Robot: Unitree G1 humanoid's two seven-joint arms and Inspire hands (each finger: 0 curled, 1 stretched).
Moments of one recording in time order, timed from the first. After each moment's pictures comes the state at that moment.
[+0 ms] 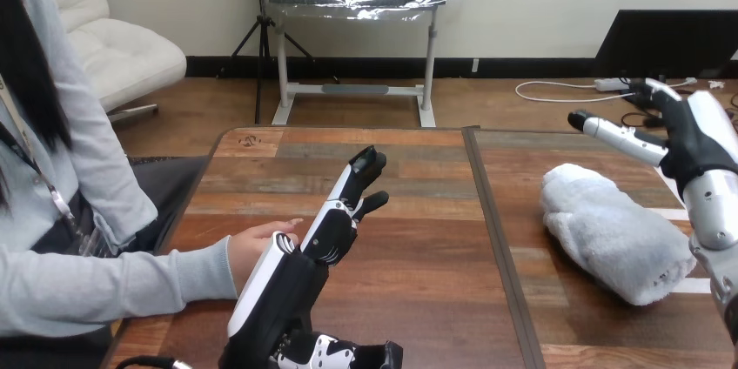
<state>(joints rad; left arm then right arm) -0.04 0.09 -0.18 0.75 -0.20 -1.33 -0.47 -0.76 -0.52 0.01 1.24 -0.37 -0.21 -0.12</state>
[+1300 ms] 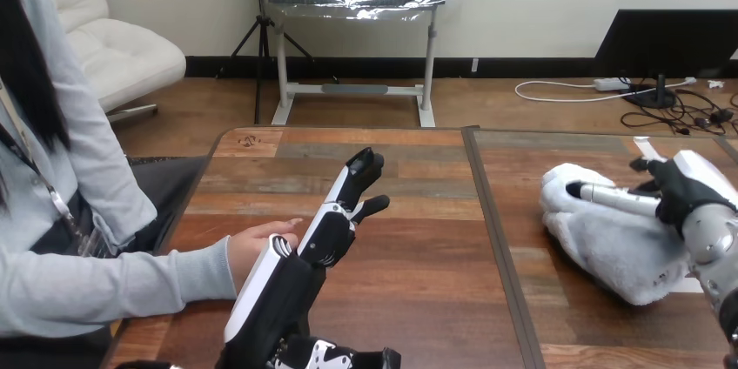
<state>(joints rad) -0.01 0.10 -0.18 0.72 -0.18 -1.34 -0.45 -0.80 -0.52 0.16 1.35 -0.48 -0.02 -0.04</state>
